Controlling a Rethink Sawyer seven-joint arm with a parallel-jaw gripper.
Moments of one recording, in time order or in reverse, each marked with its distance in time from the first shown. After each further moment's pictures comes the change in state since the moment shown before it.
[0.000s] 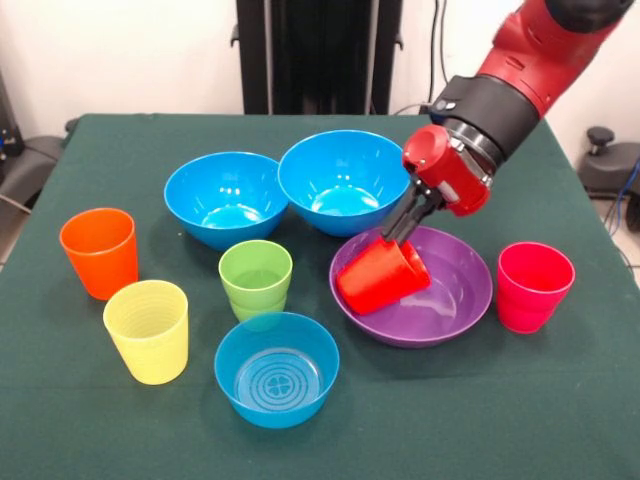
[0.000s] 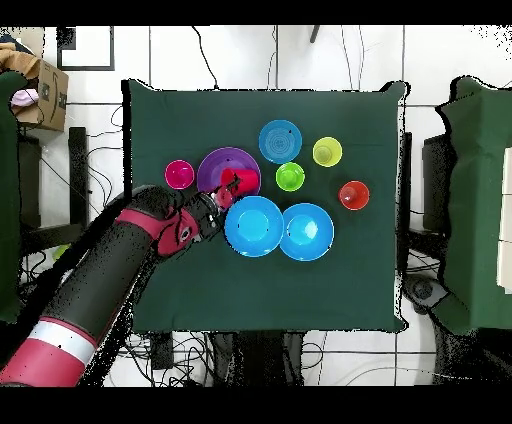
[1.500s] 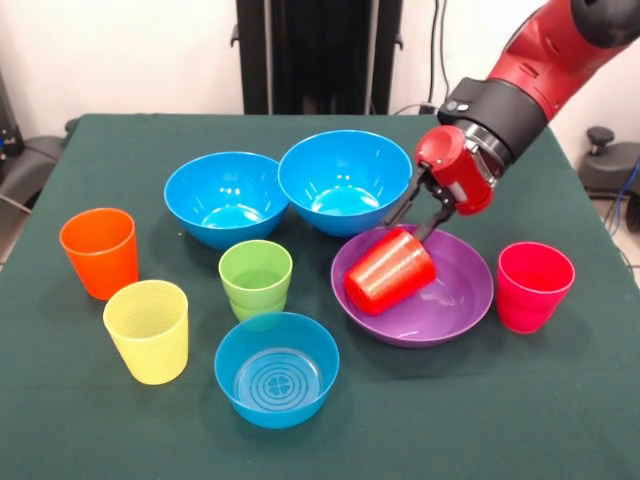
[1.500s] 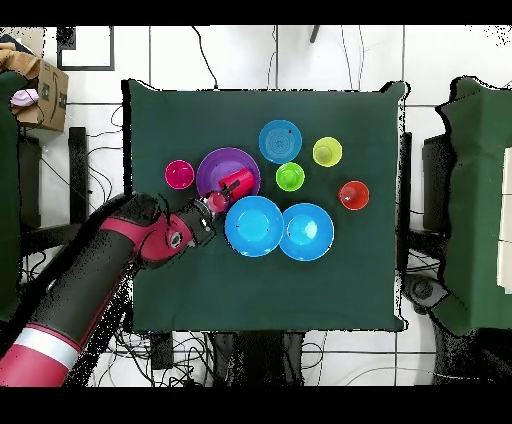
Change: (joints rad) arm 0.069 0.081 -0.056 -0.027 -0.024 0.029 0.000
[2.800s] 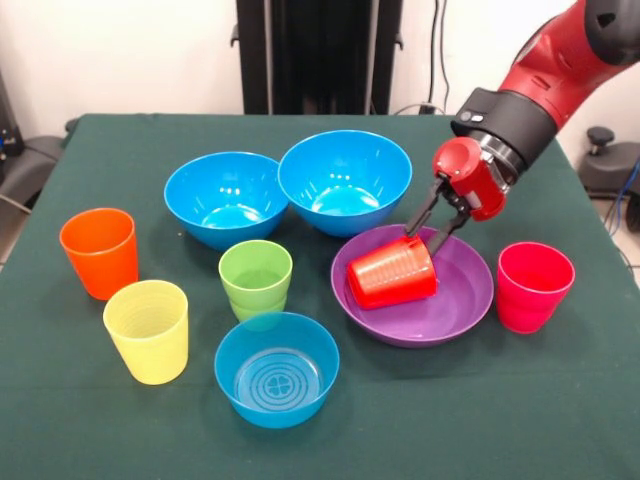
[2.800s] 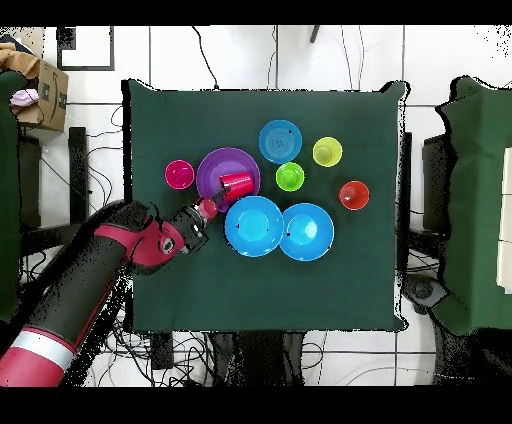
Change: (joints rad) arm 0.046 0.034 0.022 -0.005 0.000 0.017 -0.001
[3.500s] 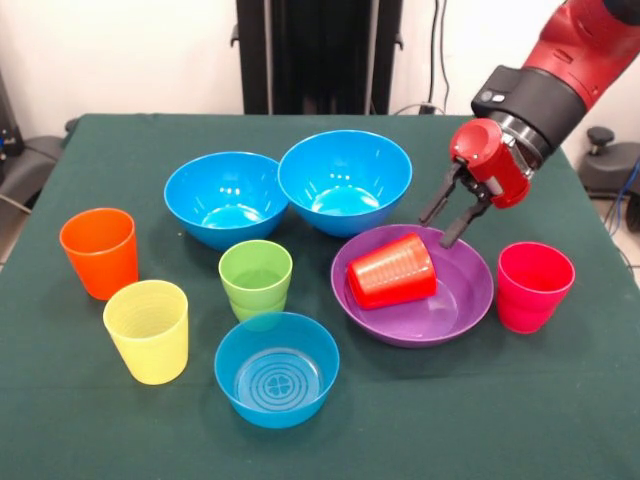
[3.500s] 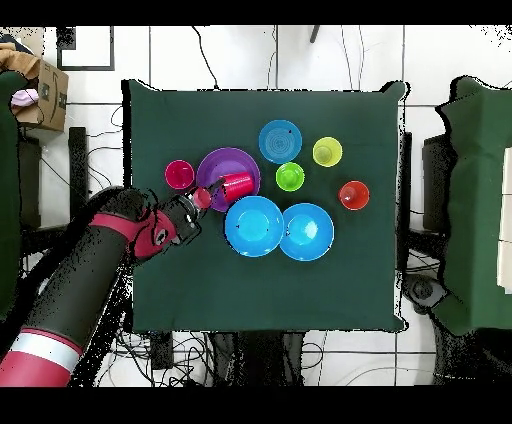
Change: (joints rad) arm -0.055 -0.133 0.082 0.000 -0.001 0.067 -0.120
